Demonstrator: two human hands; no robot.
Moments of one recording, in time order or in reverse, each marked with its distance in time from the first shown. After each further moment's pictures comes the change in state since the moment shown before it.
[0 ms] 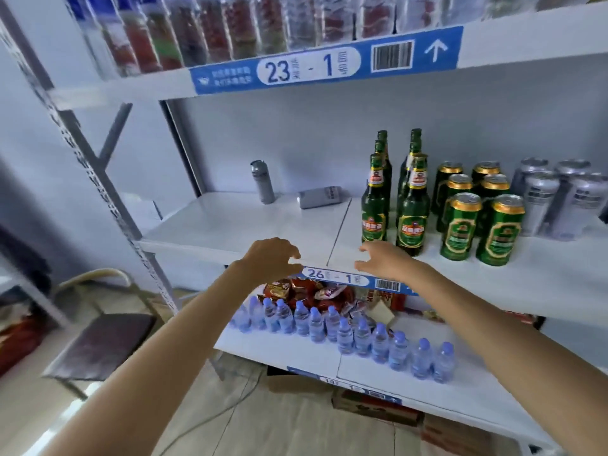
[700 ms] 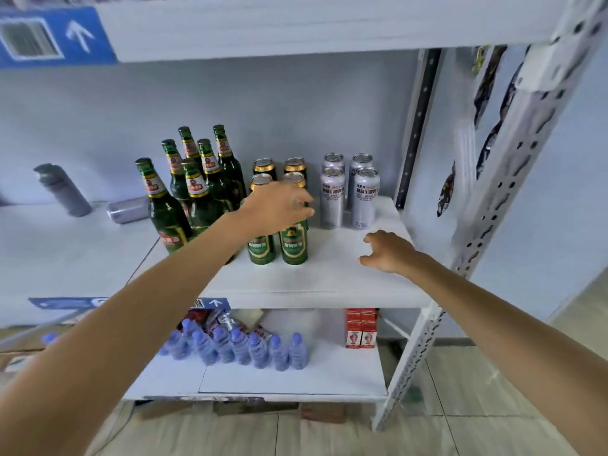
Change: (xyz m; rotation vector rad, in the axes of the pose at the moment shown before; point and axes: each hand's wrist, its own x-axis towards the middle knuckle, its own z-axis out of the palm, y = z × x) left_hand 0.175 0.393 -0.070 -0.224 0.239 0.439; right_hand -0.099 0.395 -0.089 -0.077 0.043 0.376
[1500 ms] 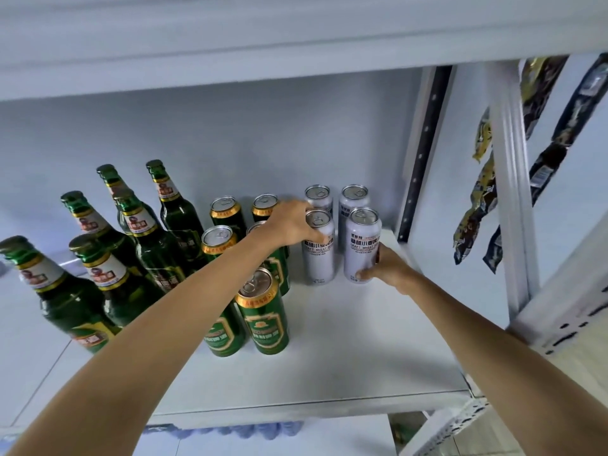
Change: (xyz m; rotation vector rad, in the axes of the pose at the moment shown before) left_hand 0.217 -0.048 0.084 -0.314 -0.162 -0.206; right_hand 0.206 0.080 0.025 1.042 -0.017 -0.006
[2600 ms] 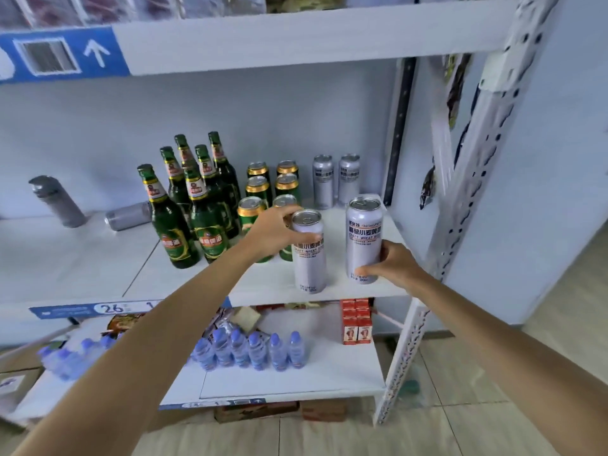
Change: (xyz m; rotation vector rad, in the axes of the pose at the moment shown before) left_hand -0.266 0.010 0.003 -0.376 0.103 0.073; right_hand -0.257 -0.015 0.064 -0.101 0.181 -0.022
